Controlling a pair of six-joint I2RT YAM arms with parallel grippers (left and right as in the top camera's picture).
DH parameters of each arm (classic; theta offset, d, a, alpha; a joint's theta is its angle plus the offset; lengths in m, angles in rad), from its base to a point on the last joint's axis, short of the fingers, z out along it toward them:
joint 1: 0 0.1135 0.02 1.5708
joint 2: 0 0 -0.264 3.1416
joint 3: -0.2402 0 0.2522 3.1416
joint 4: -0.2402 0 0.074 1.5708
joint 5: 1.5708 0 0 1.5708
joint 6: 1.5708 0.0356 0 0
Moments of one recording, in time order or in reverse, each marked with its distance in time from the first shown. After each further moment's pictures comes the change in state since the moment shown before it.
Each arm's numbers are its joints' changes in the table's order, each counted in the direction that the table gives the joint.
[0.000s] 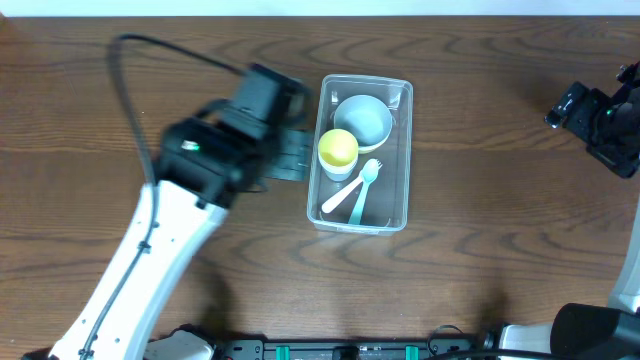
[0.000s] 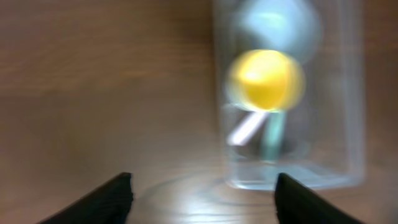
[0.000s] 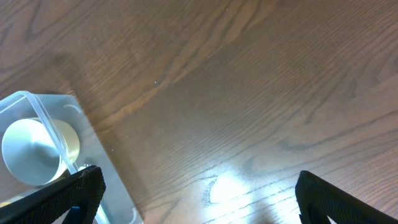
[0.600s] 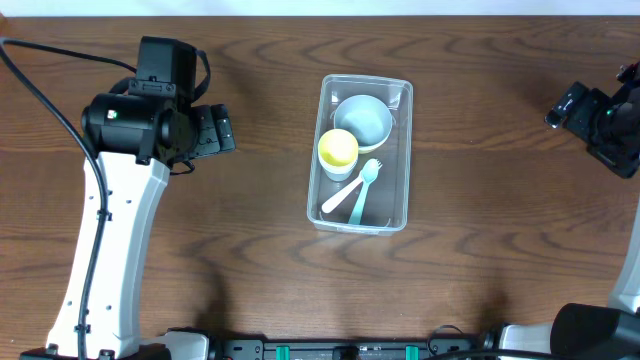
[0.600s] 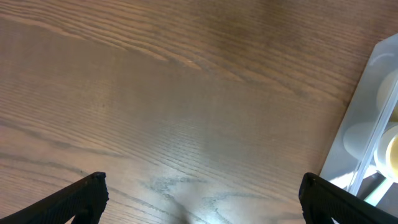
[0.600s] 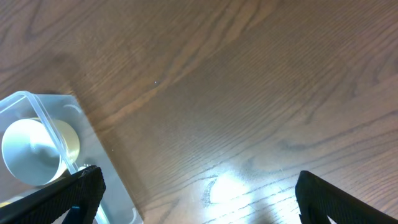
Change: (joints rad) left arm 0.335 -0.037 0.007 -0.037 -0.087 0.005; right arm 0.000 0.000 0.000 0.000 0.000 0.000
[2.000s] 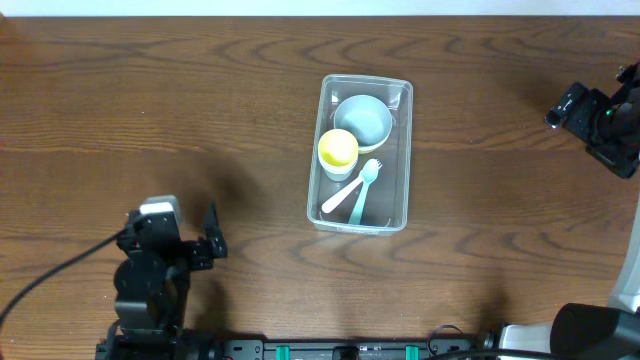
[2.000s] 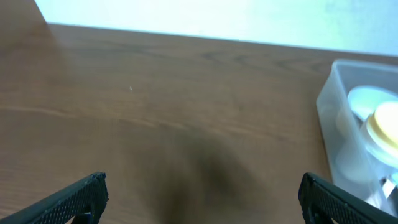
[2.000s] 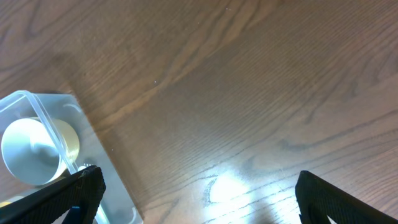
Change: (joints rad) left arm 0.059 1.214 1.179 0.748 0.082 0.219; right arm 0.000 0.000 0.002 0.000 0.000 0.000
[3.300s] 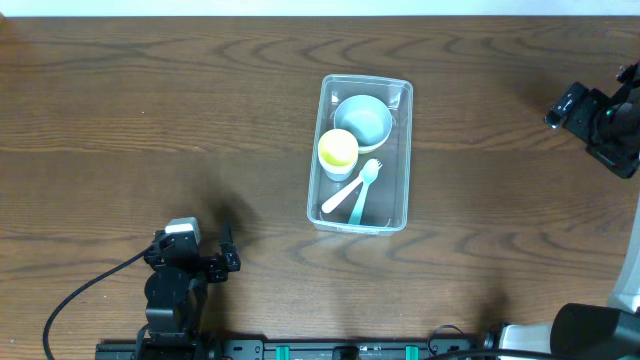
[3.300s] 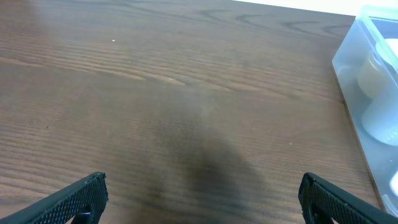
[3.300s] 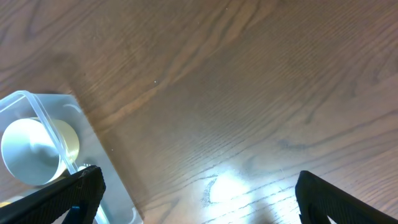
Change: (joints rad) left arm 0.000 0.224 0.305 0.050 0.020 -0.032; right arm 0.000 0.000 0.000 0.000 0.000 0.000
